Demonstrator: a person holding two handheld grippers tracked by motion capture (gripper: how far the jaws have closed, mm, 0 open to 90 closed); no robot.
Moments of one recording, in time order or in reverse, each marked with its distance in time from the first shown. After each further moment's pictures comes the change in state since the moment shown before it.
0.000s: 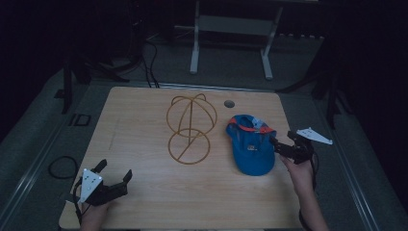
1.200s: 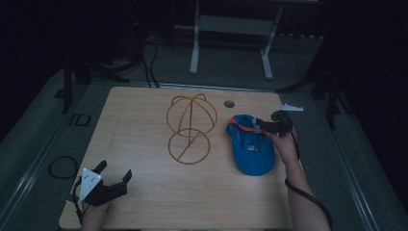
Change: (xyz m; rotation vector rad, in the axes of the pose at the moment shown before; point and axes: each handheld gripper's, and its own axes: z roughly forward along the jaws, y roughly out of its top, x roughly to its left) left arm 0.001 0.000 -0.001 0.030 0.004 -0.045; right arm -0.020 0.033 0.115 0.211 -0.014 -0.065
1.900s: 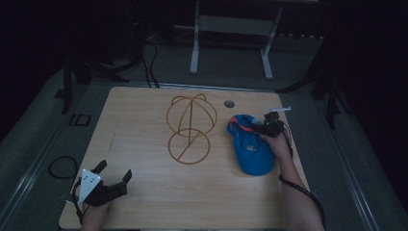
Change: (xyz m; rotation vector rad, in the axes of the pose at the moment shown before) left arm -0.001 0.000 0.000 -0.026 0.001 0.002; right arm -0.006 -0.015 0.047 0.155 0.011 -0.006
